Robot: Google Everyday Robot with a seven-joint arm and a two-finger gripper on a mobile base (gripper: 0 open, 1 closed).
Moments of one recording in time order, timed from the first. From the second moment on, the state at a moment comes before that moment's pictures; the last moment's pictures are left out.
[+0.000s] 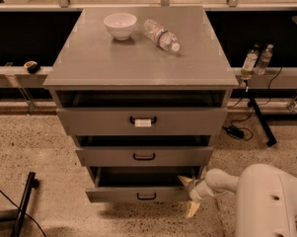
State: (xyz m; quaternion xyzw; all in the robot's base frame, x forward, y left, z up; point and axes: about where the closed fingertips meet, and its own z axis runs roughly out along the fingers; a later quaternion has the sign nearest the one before) arm 0.569 -0.182 0.191 -0.74 0.62 0.09 0.25
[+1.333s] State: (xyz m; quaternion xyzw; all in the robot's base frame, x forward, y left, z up) arm 0.514 -0.171 0.183 -0.75 0.62 0.12 0.21
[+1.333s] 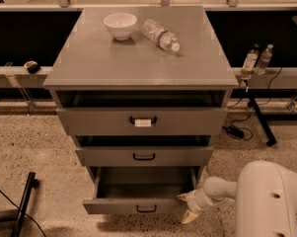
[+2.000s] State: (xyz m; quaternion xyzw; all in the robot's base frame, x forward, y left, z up) arm 0.456 -0.167 0.191 -0.71 0.65 0.14 0.21
